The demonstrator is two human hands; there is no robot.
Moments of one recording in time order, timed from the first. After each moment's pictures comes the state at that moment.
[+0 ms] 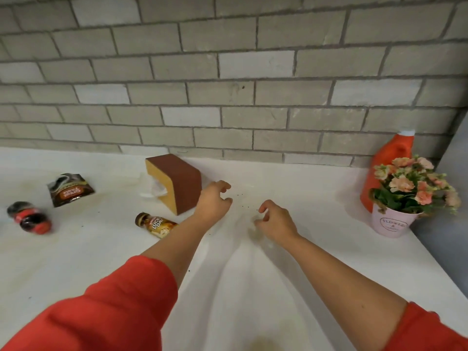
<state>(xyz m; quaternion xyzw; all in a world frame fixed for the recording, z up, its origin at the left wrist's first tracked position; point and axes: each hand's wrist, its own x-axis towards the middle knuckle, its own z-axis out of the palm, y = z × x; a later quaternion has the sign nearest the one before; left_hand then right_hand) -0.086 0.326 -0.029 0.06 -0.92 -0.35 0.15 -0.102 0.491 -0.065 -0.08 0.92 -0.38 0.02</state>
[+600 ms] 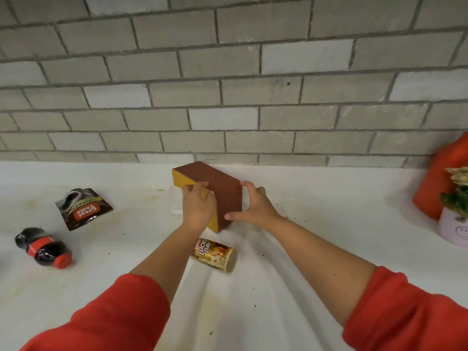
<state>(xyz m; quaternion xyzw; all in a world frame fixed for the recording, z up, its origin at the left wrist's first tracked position) -0.123 0.165 -0.039 0.14 -0.86 -0.45 0.22 -0.159 0.310 -0.049 -0.16 0.88 -0.44 0.04</state>
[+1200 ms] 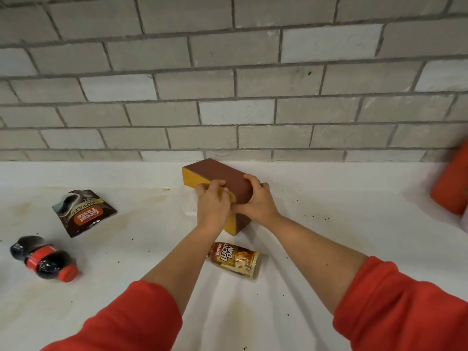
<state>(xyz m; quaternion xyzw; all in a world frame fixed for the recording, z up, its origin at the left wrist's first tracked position) -0.141 0.142 -0.050 0.09 -0.86 -0.47 0.21 -0.181 0.254 -0.064 -0.12 0.86 -0.49 -0.02</state>
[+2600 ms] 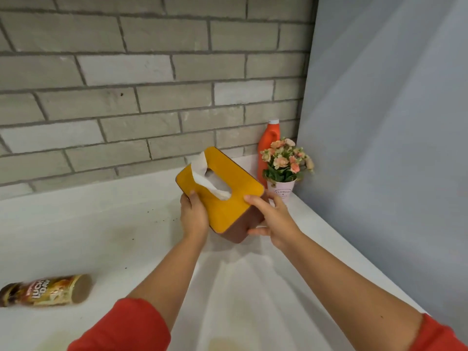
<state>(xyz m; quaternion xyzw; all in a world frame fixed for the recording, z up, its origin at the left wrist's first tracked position) -0.093 0.460 -0.041 0.08 -0.72 -0.69 0.06 -0.025 0.605 -0.028 0.18 0.61 -0.77 -0.05</state>
